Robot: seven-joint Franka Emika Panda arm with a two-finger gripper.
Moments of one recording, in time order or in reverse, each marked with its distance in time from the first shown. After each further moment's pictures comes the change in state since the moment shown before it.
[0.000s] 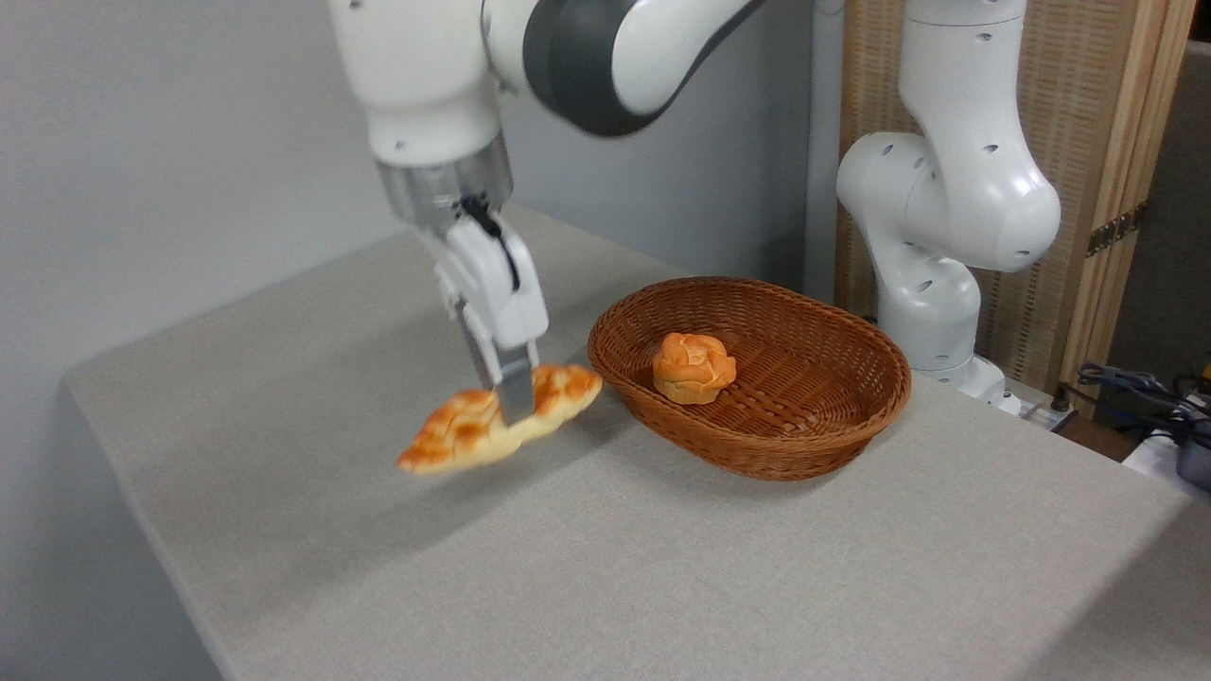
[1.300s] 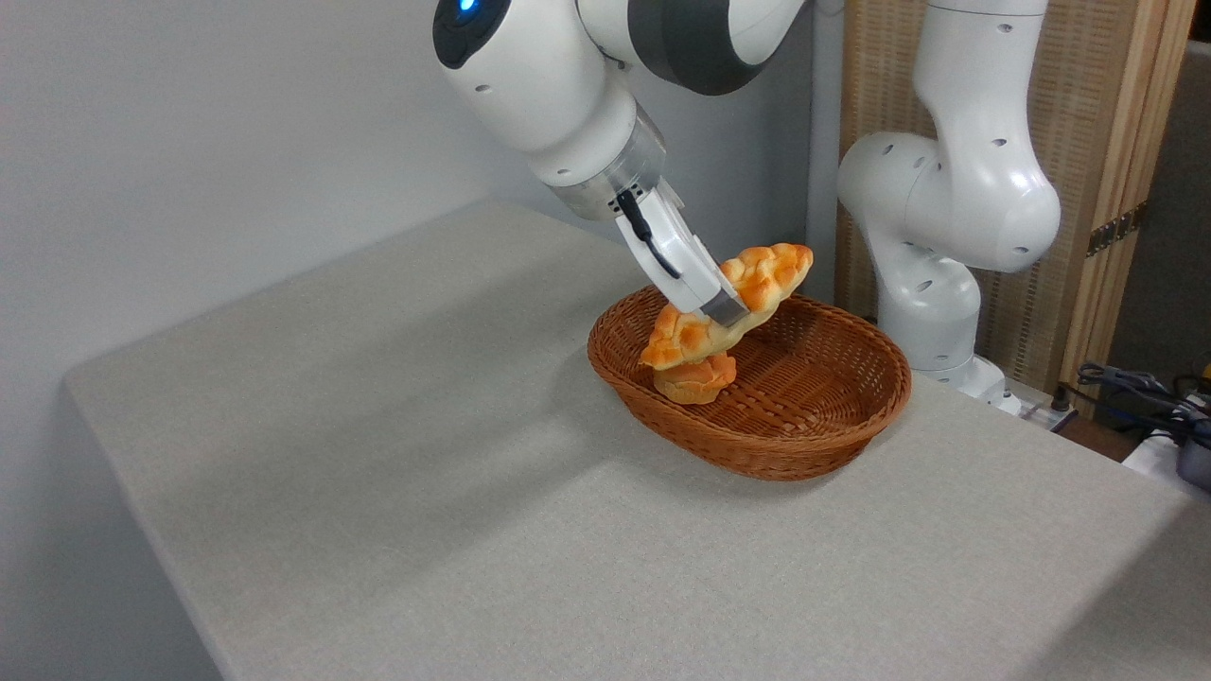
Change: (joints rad) arm -0.006 -0.139 0.066 -0.142 0.050 -0.536 0.288
